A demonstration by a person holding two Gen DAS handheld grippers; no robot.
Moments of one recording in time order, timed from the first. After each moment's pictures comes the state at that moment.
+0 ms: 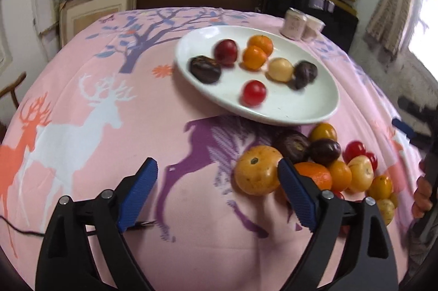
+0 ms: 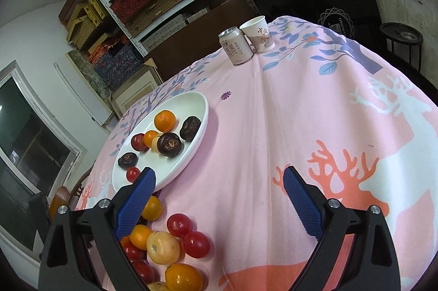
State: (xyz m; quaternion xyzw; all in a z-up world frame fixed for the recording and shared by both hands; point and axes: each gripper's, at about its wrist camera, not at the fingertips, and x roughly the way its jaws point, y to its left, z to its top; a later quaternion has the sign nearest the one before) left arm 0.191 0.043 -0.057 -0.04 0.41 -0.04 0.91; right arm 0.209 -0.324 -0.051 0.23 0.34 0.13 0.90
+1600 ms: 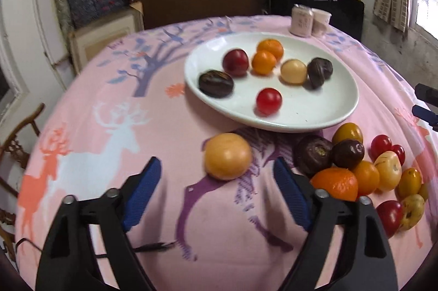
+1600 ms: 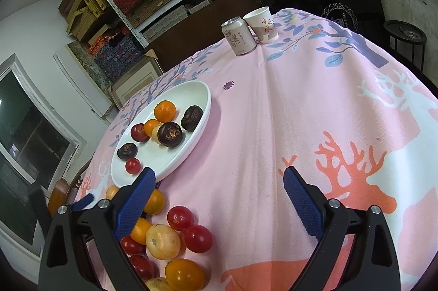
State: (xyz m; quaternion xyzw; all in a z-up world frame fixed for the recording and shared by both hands) left arm 0.201 0.018 -0.060 0.05 0.39 -0.02 0.92; right arm 0.213 -0.318 -0.056 0.22 0.36 0.14 0.89
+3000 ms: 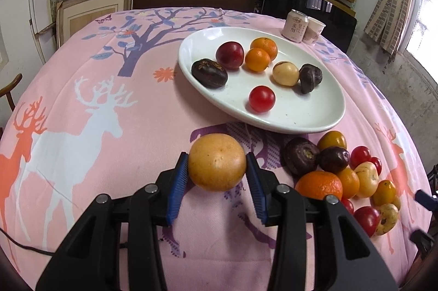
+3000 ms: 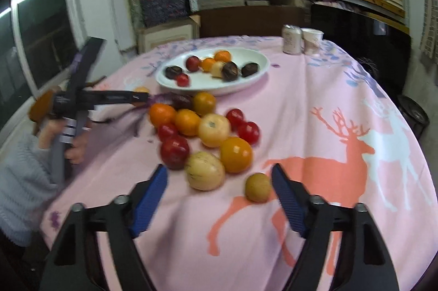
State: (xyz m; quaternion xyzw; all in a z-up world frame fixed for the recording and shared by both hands) left arm 0.200 0.043 -0.062 -0.04 0.41 -0.06 0.91; right arm 0.077 -0.252 -0.050 0.01 0.36 0.18 0.92
